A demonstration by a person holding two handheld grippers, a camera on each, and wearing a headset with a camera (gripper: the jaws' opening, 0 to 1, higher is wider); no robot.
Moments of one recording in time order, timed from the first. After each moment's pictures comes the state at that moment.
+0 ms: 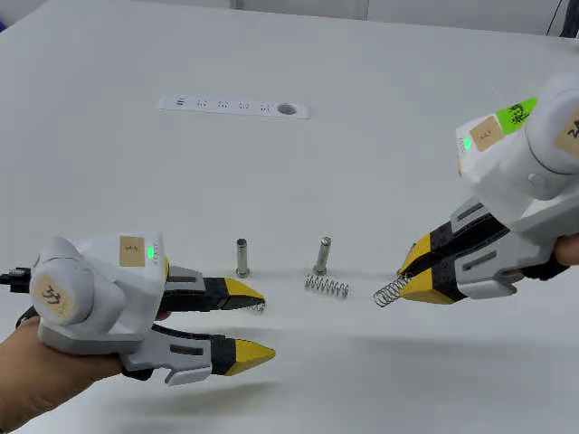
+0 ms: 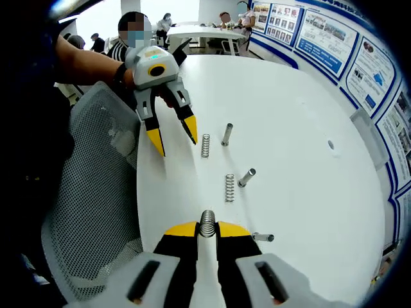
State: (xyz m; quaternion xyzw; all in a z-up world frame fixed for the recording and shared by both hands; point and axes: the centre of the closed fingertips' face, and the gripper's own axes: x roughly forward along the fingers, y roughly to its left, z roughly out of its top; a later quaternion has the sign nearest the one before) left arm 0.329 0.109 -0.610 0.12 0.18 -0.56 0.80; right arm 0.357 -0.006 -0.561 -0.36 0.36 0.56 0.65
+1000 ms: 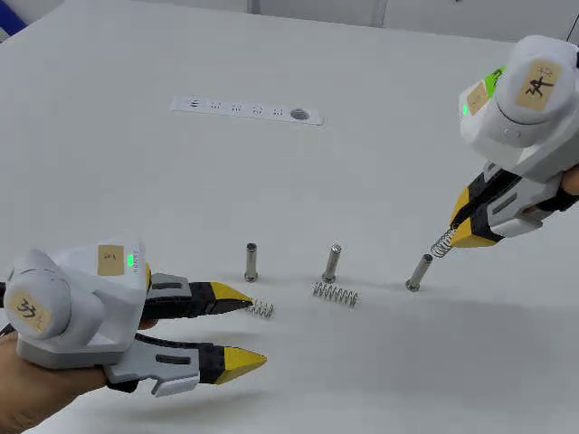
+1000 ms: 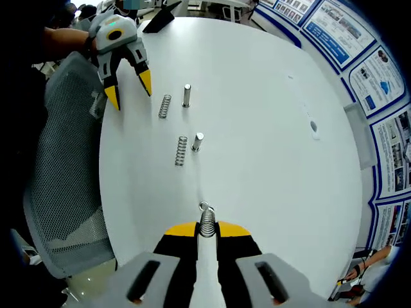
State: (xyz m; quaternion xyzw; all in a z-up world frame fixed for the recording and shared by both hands) left arm 0.326 0.121 -0.607 0.10 0.17 -0.53 0.82; right arm 0.428 -0.042 -0.559 -0.48 0.40 0.49 0.60
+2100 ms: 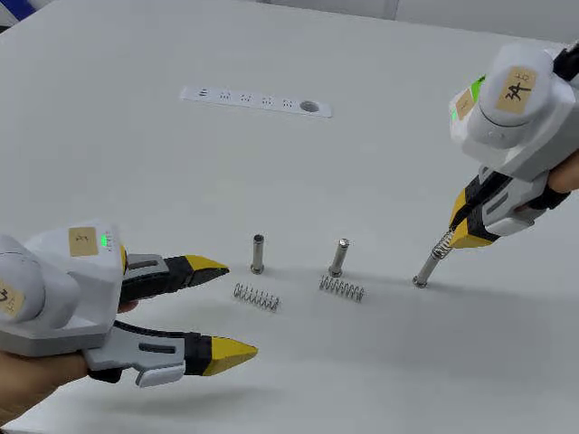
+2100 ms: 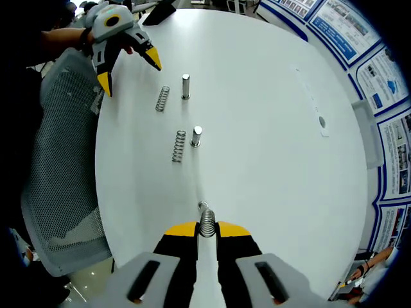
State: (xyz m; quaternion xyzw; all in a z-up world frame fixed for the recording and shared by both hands) left arm 0.335 0.146 -0.602 0.07 0.18 -0.48 0.86; right arm 0.438 -0.043 -0.575 -0.48 0.42 0.50 0.58
